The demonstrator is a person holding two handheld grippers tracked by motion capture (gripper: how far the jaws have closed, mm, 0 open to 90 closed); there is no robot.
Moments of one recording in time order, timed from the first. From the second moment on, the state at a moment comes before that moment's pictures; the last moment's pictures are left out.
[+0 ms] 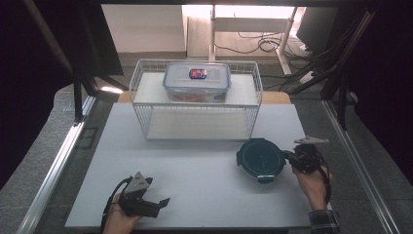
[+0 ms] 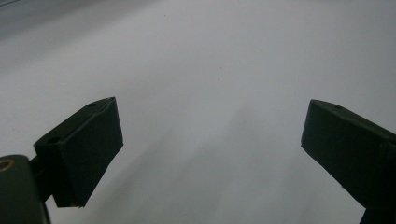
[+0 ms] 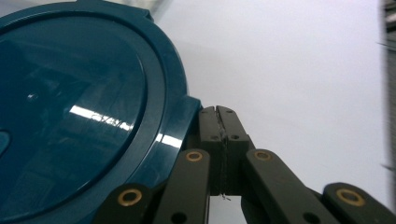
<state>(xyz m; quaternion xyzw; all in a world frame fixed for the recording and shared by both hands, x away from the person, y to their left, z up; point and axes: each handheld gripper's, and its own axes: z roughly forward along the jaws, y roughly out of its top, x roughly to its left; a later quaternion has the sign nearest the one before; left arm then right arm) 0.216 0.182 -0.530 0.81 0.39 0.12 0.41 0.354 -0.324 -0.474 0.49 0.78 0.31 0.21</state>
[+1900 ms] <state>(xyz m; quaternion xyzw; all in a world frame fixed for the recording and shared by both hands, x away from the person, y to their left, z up) 0.218 0.182 -0.530 0.82 0.39 0.12 0.41 0.378 -0.193 -0.488 0.39 0.83 0.38 0.11</state>
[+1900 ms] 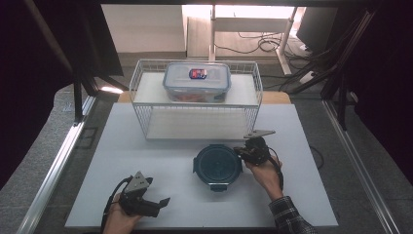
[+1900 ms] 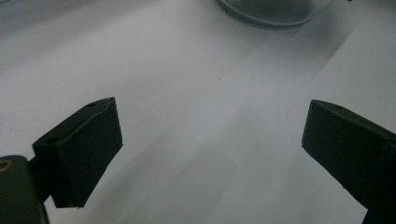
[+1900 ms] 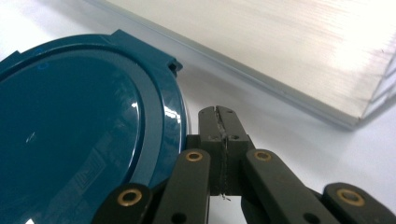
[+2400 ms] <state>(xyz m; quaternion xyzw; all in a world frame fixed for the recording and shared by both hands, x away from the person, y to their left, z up) 0.217 0.181 -0.530 0.82 0.39 0.12 0.41 0.365 -0.173 -0.489 0.37 0.84 0.38 0.10</state>
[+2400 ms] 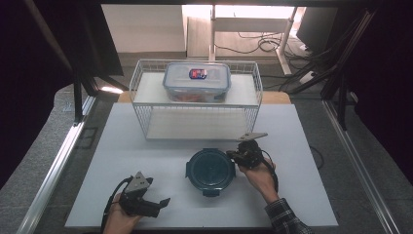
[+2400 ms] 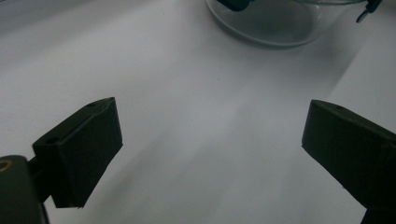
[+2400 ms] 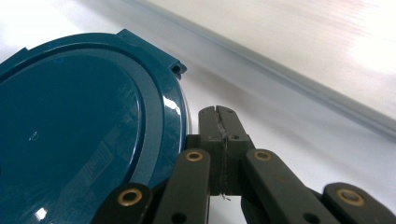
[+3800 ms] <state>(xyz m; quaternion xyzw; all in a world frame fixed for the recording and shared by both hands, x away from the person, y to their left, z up) 0.205 0.189 -0.527 0.81 0.39 0.13 0.42 0.259 -0.212 -0.485 0.31 0.83 0.46 0.10</state>
